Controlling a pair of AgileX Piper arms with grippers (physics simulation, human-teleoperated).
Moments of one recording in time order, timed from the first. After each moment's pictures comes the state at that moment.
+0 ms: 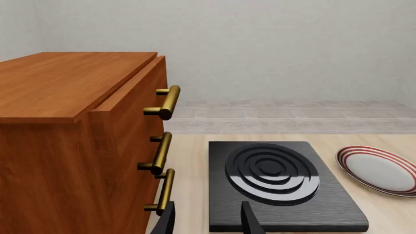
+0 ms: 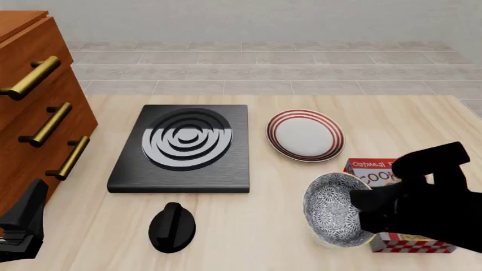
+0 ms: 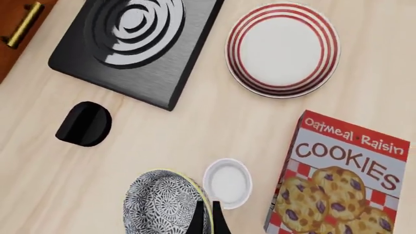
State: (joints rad) left arm 0.00 0.00 0.00 0.00 0.00; right arm 0.53 0.77 -0.47 0.50 0.22
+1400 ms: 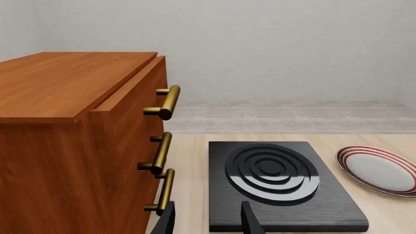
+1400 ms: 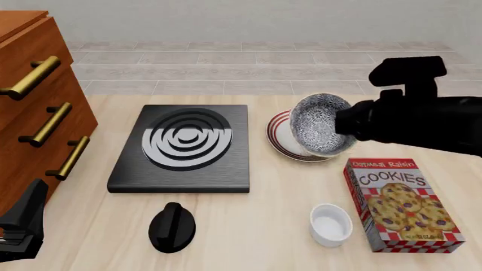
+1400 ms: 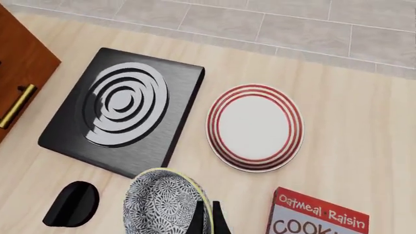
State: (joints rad) left arm 0.00 0.00 0.00 0.00 0.00; right arm 0.40 1.09 -0.80 0.37 0.14
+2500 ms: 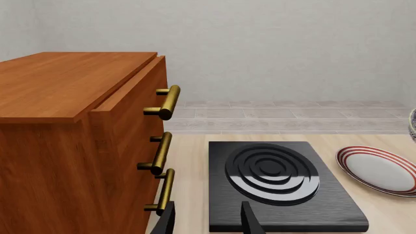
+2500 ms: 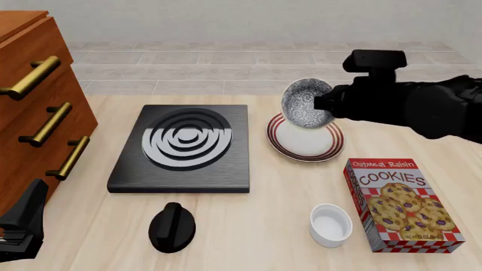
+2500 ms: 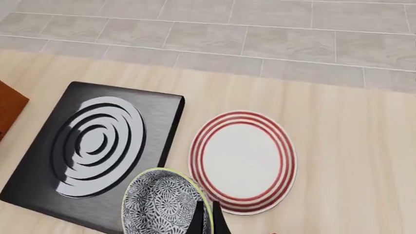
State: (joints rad) left arm 0.00 0.00 0.00 0.00 0.00; right arm 0.32 1.38 -0.90 0.15 0.17
